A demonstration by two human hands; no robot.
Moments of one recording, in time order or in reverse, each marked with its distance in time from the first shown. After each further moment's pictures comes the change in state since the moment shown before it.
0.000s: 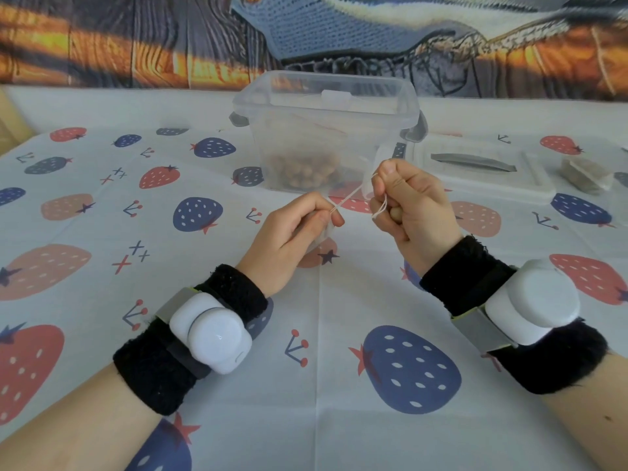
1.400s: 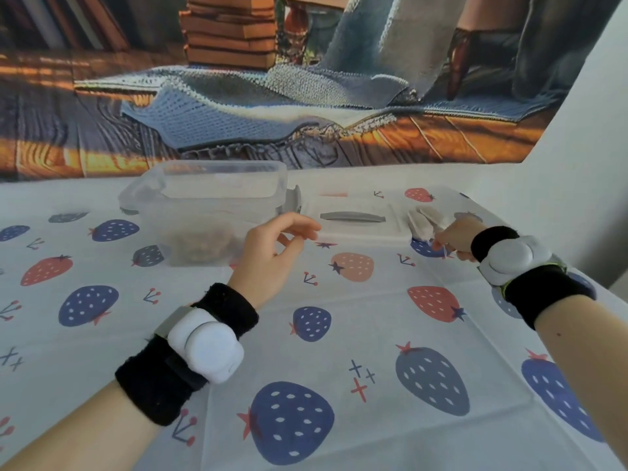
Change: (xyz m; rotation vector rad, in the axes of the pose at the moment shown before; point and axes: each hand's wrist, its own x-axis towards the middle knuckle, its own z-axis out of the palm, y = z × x) left_hand 0.081 0.064 0.075 -0.027 0.055 0.129; right_hand 0.003 -0.081 -0.252 -1.157 0.464 0.792
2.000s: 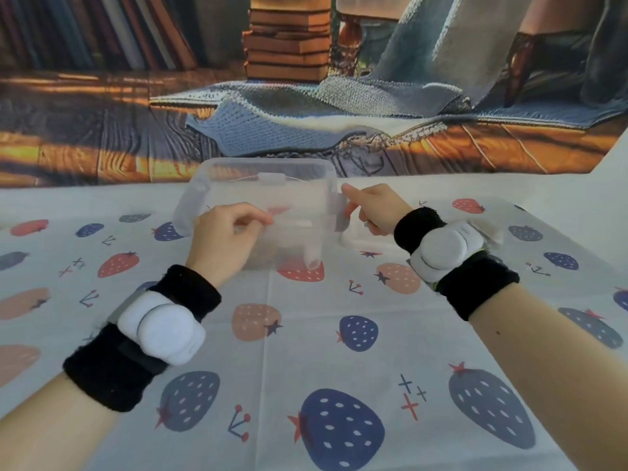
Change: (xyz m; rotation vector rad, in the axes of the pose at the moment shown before) left_hand 0.003 -0.018 -0.101 0.383 0.172 -0.153; right_hand -0.078 -0.162 0.064 0.430 -0.155 -0.570
